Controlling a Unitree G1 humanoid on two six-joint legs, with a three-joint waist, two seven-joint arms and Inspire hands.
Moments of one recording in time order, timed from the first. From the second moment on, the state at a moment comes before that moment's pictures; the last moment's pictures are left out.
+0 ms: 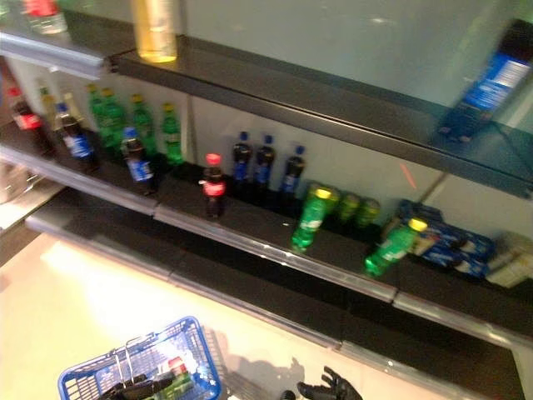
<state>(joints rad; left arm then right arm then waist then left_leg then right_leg) 0.04 0.36 -0.06 1.25 -0.65 -0.01 -0.23 0.08 -0.23 0.07 1.25 0.35 -0.16 0.17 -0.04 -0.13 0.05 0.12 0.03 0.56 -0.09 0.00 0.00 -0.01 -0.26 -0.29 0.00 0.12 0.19</state>
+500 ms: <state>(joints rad) 0.04 0.37 -0.09 1.29 -0.59 -0.03 -0.23 0.07 -0.28 0.05 1.27 0.31 -0.16 0.14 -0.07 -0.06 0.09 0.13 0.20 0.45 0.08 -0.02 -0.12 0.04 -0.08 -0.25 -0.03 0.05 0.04</state>
